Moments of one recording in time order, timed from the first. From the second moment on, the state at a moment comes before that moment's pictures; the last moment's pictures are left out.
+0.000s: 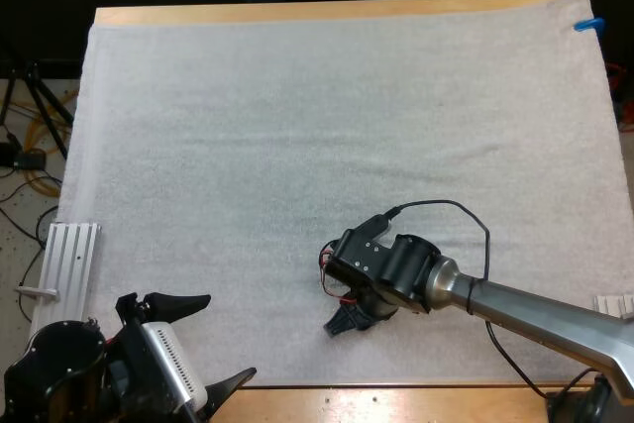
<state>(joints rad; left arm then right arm) -0.45 0.35 -0.96 1.35 0.44 -1.51 1.05 1.60 -1.09 0.97 -0.03 -1.44</state>
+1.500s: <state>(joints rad) -0.45 0.50 -0.96 1.18 0.36 -1.53 0.82 1.34 -1.17 1.03 0.08 -1.60</state>
